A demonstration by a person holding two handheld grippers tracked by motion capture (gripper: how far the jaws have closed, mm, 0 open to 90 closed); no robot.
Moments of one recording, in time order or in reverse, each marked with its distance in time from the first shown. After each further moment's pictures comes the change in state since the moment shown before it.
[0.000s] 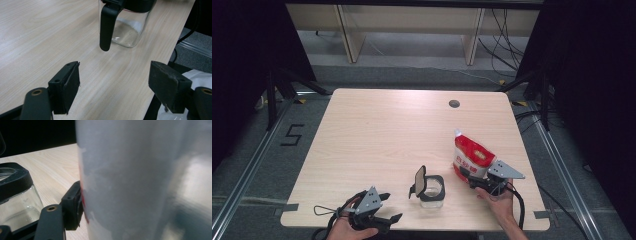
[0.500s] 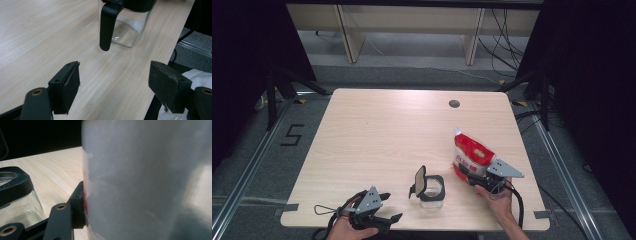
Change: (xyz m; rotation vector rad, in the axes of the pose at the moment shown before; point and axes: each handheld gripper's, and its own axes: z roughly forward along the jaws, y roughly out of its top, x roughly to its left) left arm 0.000 -0.001 0.001 0.010 0.002 -0.023; right arm -0.002 0.001 0.007 -0.065 -0.006 -0.028
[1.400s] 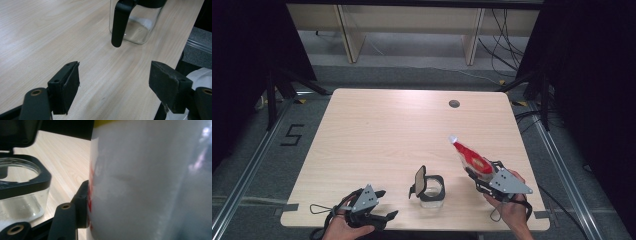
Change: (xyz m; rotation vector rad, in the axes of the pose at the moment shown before) left arm 0.010 -0.004 -0.006 -0.016 0.051 0.008; right arm 0.033 0.051 -0.046 0.083 -0.061 -0.419
